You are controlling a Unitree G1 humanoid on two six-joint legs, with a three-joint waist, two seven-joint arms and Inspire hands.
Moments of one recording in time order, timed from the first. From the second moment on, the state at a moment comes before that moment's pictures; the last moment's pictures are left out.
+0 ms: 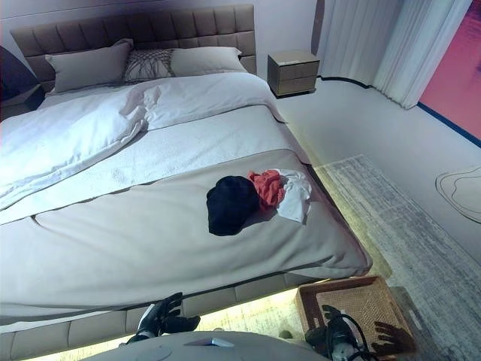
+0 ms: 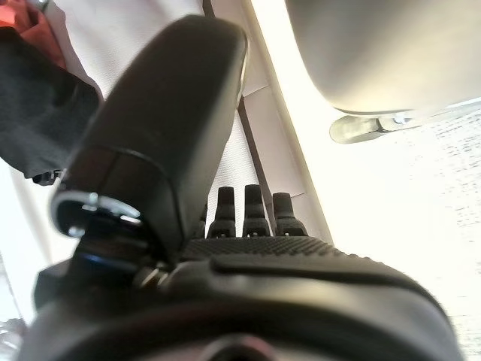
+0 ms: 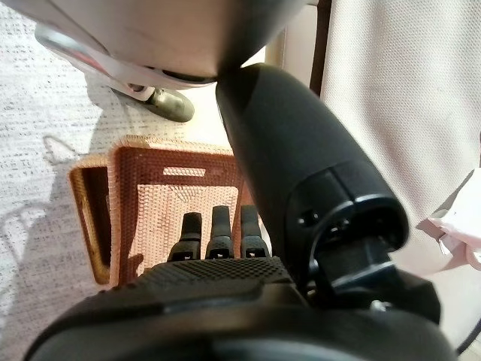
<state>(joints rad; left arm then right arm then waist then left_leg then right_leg) 0.06 0.20 -0.23 1.28 -0.20 -0.31 0.05 0.01 -0.22 0.28 1.33 0.02 -0.17 -0.22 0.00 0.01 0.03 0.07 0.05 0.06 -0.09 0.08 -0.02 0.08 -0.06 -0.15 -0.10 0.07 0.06</state>
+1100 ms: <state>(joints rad) -0.07 0.33 -0.32 0.92 -0.34 -0.25 0.01 -0.84 -0.72 0.53 0.73 -0.35 0.18 -0.52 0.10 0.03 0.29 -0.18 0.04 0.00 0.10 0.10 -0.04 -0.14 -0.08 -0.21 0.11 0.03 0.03</state>
